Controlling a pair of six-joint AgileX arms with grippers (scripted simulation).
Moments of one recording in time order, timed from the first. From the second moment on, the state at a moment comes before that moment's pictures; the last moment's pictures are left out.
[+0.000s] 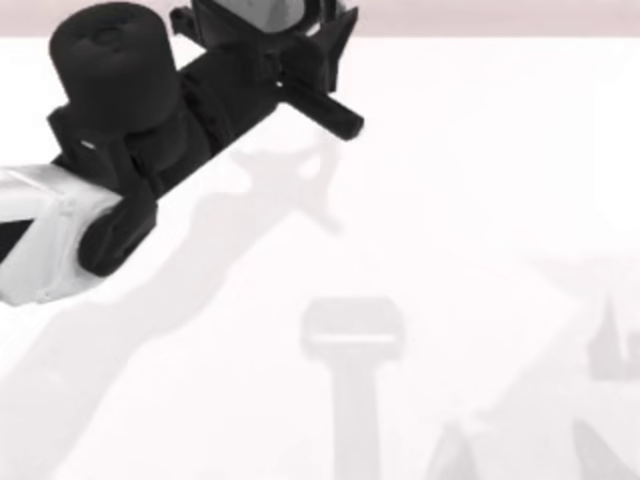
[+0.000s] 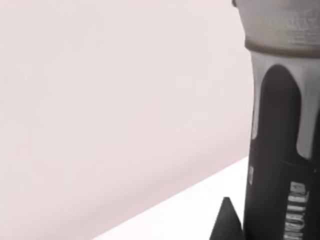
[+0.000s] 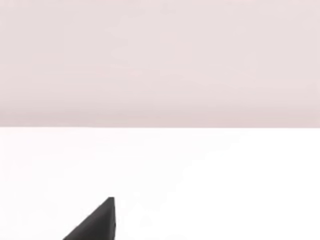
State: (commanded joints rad) left arm -0.55 1.58 0.85 0.77 0.24 0.02; right arm 0.00 0.00 0.00 0.00 0.00 0.00
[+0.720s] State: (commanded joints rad) left arm -0.63 1.51 0.80 0.77 0.15 0.02; right arm 0.00 0.00 0.00 0.00 0.00 0.00
